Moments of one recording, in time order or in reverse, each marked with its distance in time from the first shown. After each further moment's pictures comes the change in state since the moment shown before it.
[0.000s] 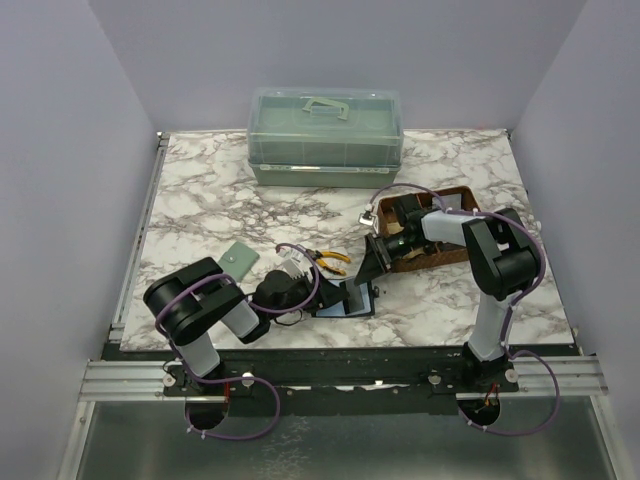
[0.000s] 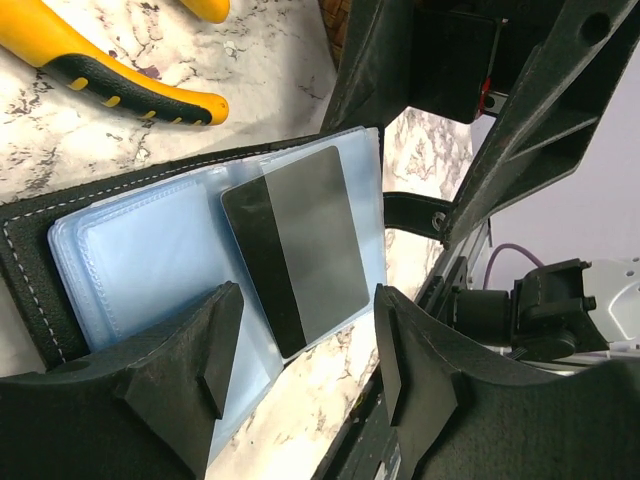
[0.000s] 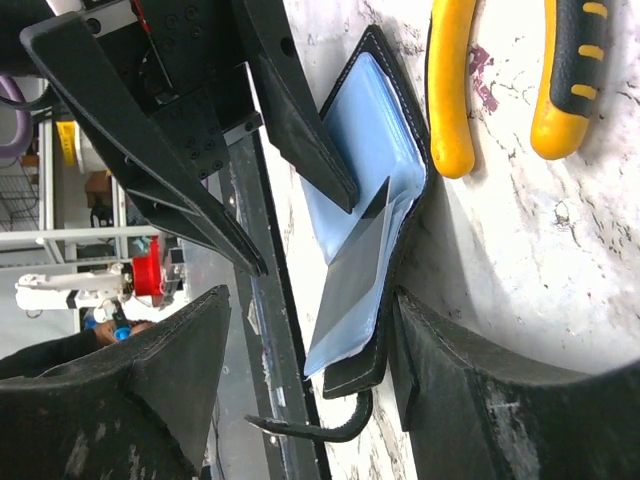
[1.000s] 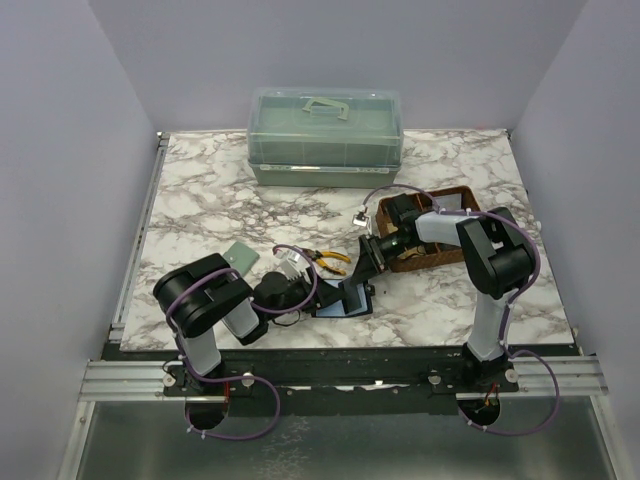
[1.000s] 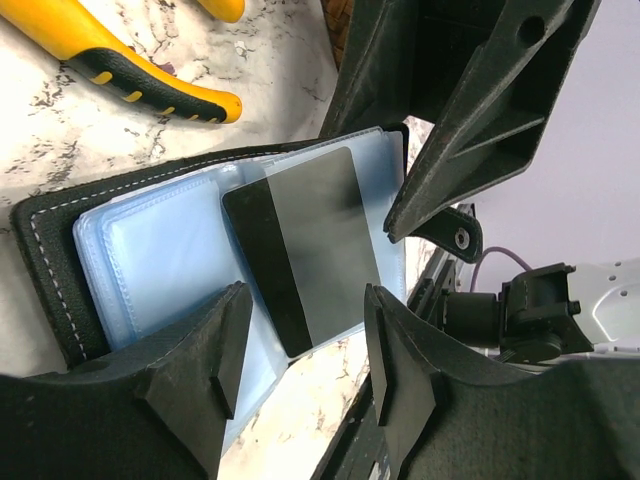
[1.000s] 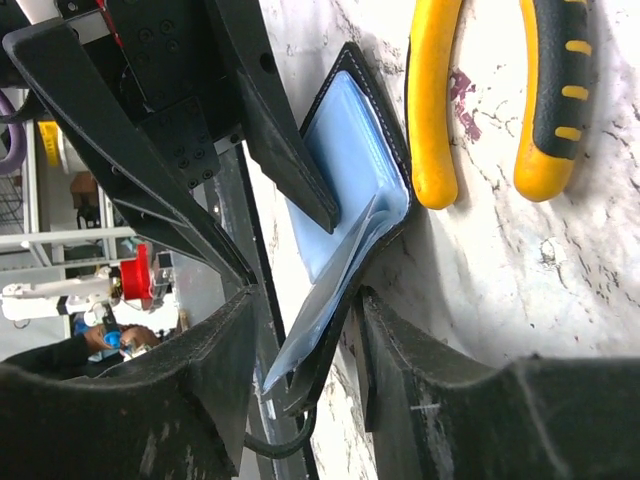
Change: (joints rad) left arm 0.018 0.064 -0.021 0.106 0.021 -0.037; right arm 0.032 0.030 0.010 0.066 0.047 0.059
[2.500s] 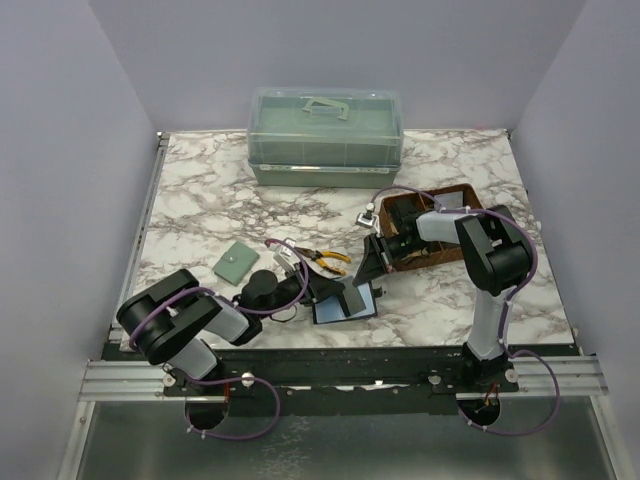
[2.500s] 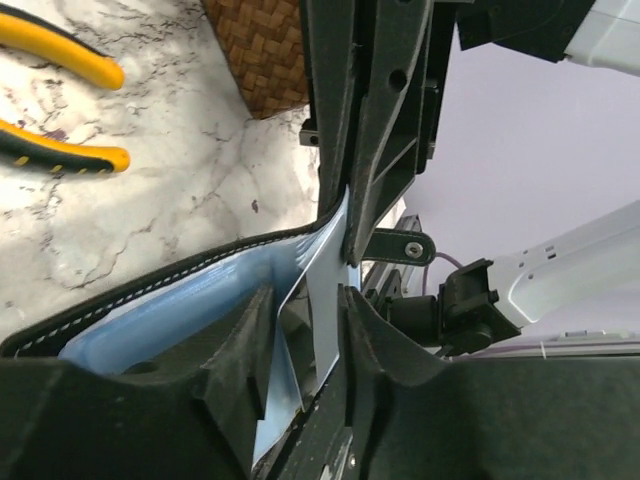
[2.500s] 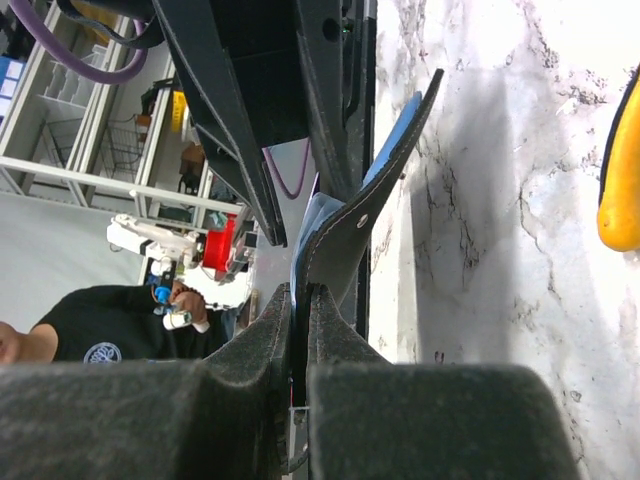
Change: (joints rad) left arm 0.009 -0.222 -0.034 -0.053 0.014 0.007; right arm -0.012 0.022 0.008 -0.138 -0.344 -0.210
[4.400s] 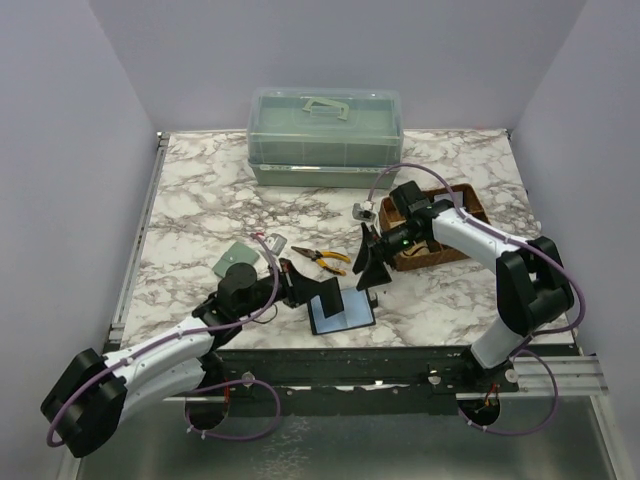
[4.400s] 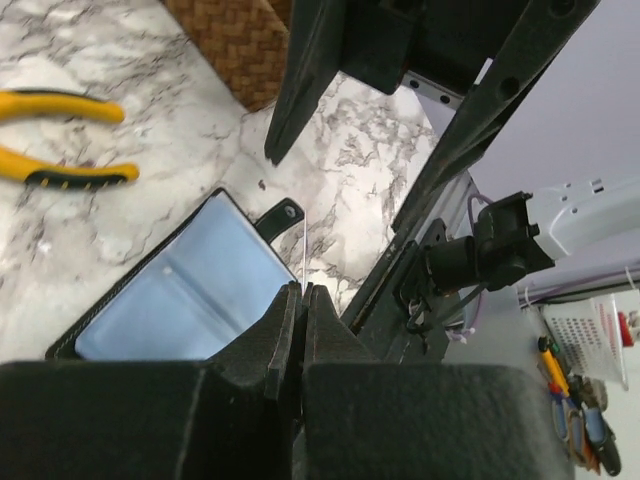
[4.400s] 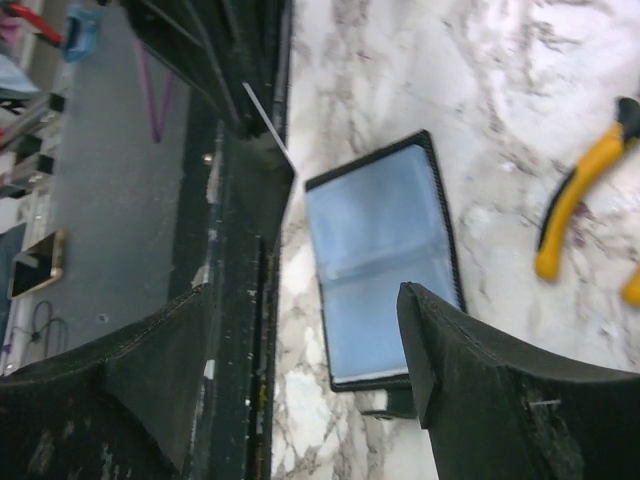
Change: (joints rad) left arm 0.071 -0.675 0.058 -0.777 0.102 0.302; right arm 0.074 -0.333 0.023 -0.091 0.364 -0.247
